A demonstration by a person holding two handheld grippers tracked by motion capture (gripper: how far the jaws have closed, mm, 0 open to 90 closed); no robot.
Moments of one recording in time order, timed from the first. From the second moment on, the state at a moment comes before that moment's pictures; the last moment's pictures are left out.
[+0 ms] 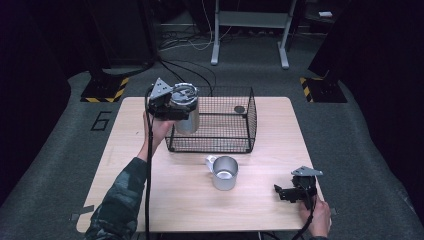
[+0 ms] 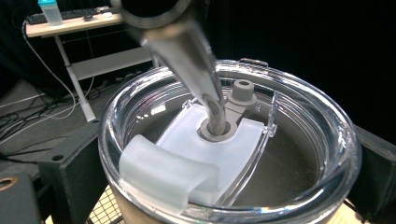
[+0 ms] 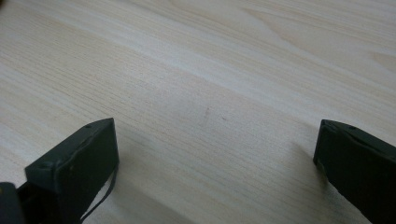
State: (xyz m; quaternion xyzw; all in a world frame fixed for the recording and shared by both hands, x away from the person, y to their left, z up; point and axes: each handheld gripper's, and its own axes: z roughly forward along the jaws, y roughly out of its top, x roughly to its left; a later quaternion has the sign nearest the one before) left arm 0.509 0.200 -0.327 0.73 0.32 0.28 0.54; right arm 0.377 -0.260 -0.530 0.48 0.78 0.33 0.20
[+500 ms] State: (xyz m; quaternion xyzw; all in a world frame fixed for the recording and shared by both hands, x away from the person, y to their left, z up) left arm 0.527 0.192 -0.343 0.74 0.34 0.28 0.52; right arm 0.377 -0.260 -0.530 0.48 0.78 0.33 0.20
